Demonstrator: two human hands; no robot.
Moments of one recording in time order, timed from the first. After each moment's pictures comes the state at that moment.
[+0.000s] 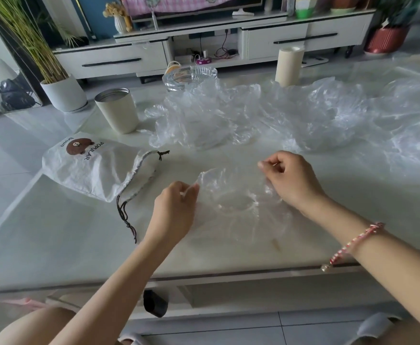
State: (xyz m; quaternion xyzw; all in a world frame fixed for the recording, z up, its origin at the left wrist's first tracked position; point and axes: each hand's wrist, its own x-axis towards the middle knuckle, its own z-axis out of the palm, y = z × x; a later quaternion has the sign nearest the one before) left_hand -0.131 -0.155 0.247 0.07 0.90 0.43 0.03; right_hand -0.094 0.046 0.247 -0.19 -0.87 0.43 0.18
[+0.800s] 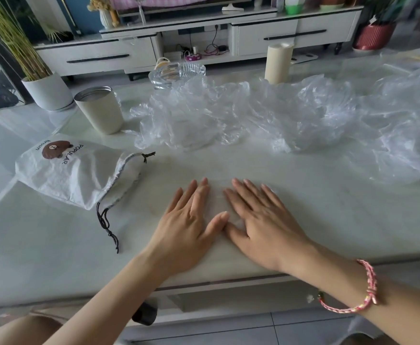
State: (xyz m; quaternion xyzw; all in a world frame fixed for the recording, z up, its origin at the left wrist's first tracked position) left_hand -0.123 -0.144 0.221 0.36 0.92 0.13 0.00; right_hand -0.053 0.012 0.227 0.00 -1.00 0.08 0.01
